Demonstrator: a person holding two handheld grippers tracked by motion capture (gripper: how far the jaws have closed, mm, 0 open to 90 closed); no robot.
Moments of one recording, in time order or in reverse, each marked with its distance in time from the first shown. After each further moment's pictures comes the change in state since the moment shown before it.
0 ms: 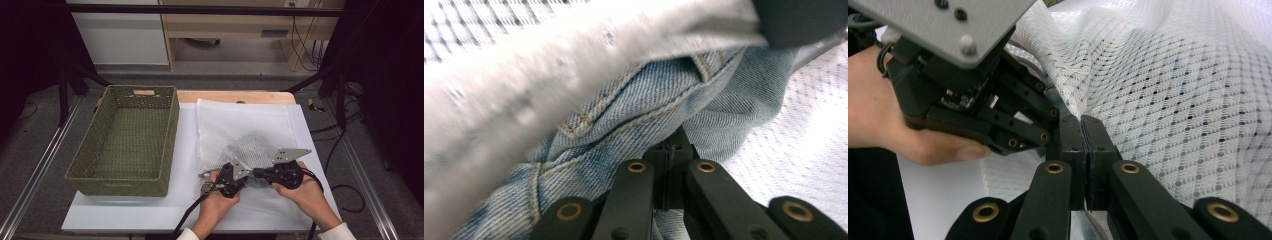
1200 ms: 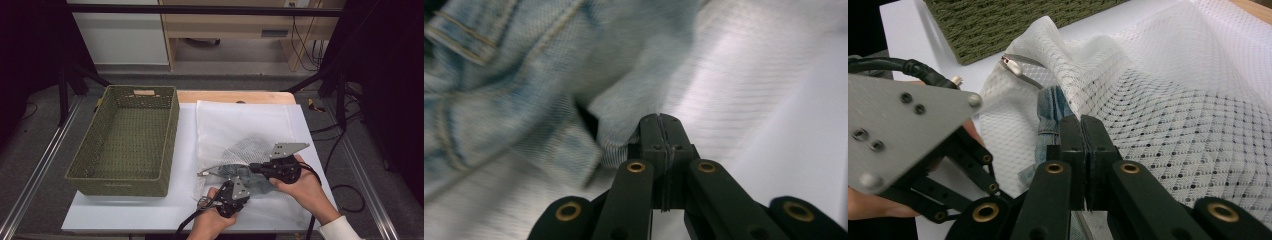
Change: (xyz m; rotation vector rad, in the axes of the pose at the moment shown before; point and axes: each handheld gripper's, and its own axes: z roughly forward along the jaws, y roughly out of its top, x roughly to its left) left arm -0.030 -0.023 -0.022 0.117 -0.110 0.077; right arm 0.001 0.021 -0.002 -0.026 0.031 -0.054
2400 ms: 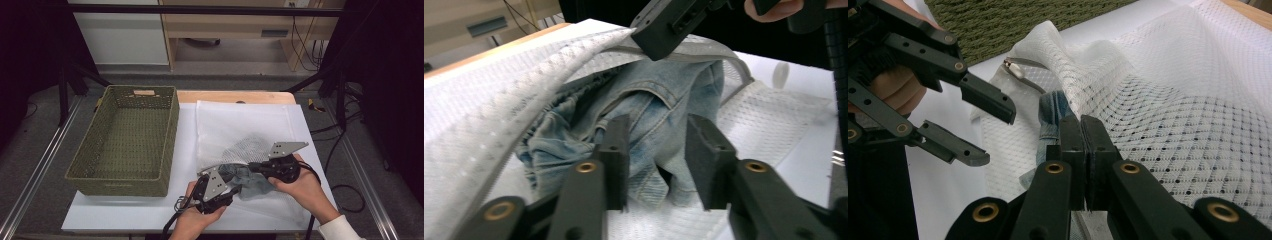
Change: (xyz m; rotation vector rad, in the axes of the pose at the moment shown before) left arm 0.015 -0.005 -0.067 -0.338 0.077 -0.033; right arm 0.002 0.005 0.000 0.002 -0.003 -0.008
